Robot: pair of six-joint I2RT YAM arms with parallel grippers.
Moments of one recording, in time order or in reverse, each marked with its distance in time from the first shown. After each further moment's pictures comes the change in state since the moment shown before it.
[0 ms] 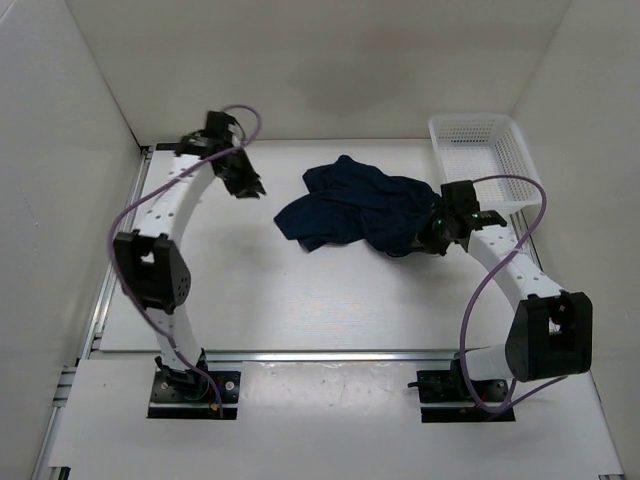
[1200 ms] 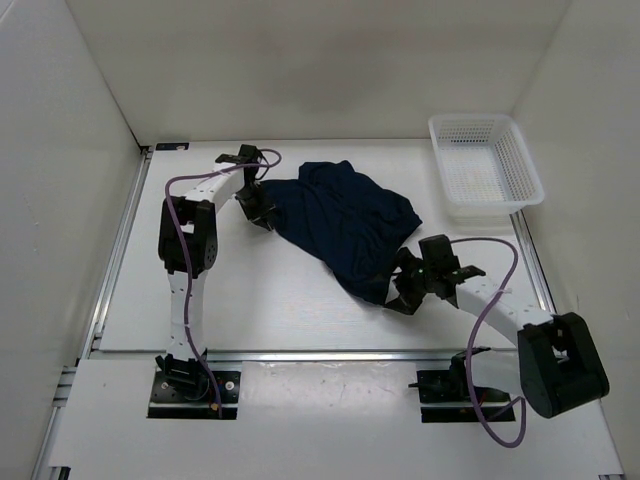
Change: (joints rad) left arm -0.045 0.440 0.022 0.025 -0.038 -0.038; right arm 0.183 -0.181 -0.483 0.280 -0.249 0.402
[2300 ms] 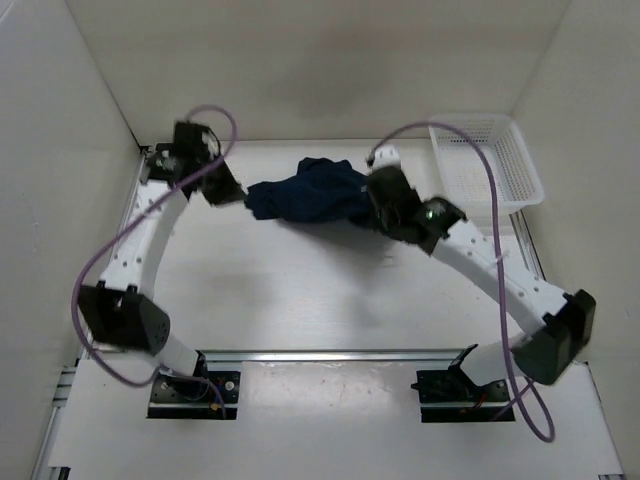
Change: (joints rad) left arm 0.067 -0.668 -0.134 -0.026 0.018 0.030; right arm 0.351 0.244 0.928 -0.430 0.839 -0.907
